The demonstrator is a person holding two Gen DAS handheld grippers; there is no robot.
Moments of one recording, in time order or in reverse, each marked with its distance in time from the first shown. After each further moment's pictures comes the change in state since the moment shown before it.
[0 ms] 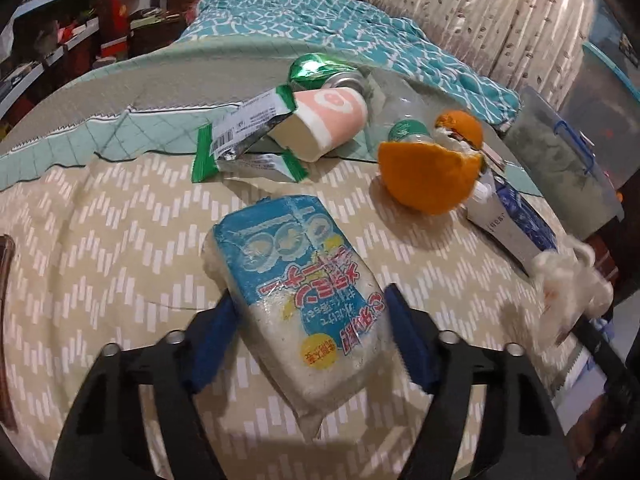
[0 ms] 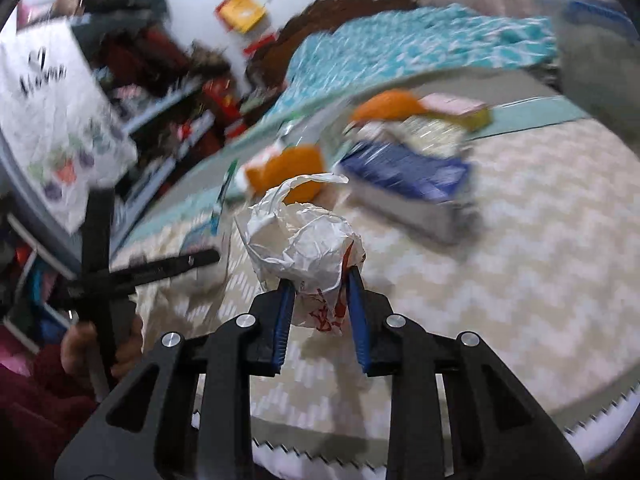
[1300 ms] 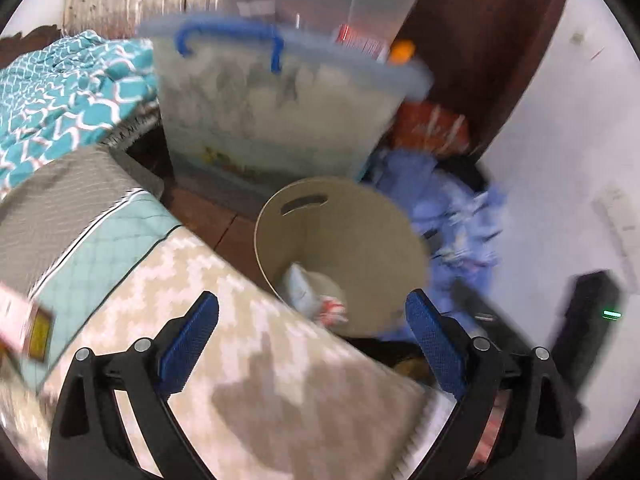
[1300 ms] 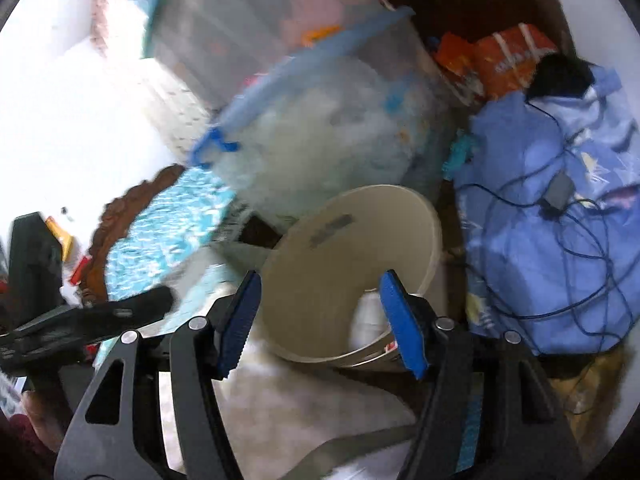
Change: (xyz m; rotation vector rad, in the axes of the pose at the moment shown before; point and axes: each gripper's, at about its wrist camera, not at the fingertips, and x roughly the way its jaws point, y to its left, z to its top) left arm 0.092 -0.469 0.049 0.680 0.115 -0.569; right arm -0.141 -0.261 0.044 0.511 -0.509 -0.497
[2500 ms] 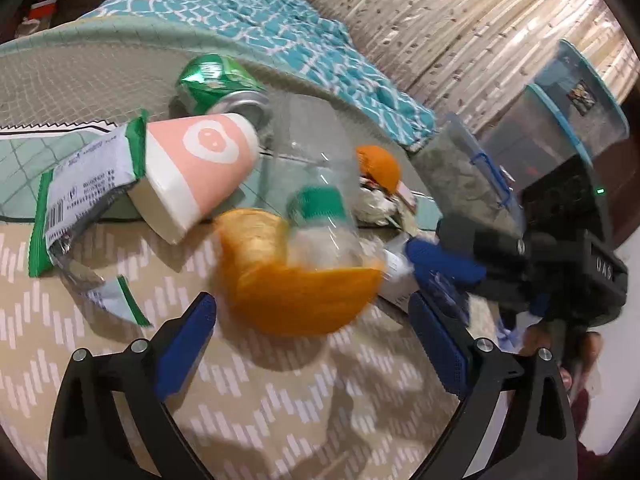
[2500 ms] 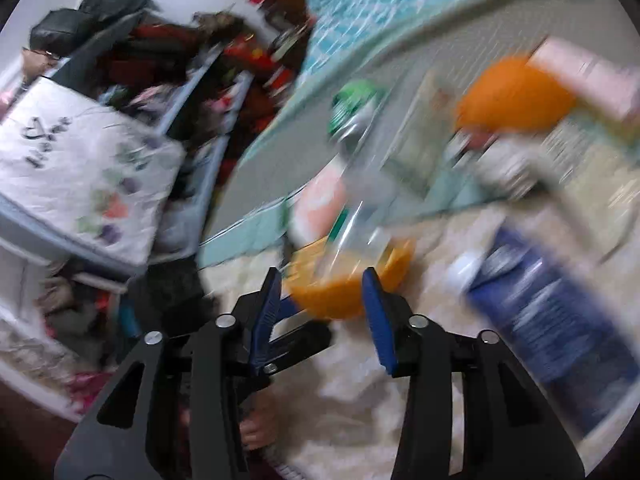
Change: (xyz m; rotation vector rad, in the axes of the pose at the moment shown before) left arm -0.244 0.259 -0.266 -0.698 -0.253 0.179; right arm 0.135 0.379 -0.201 -0.424 0.918 0.538
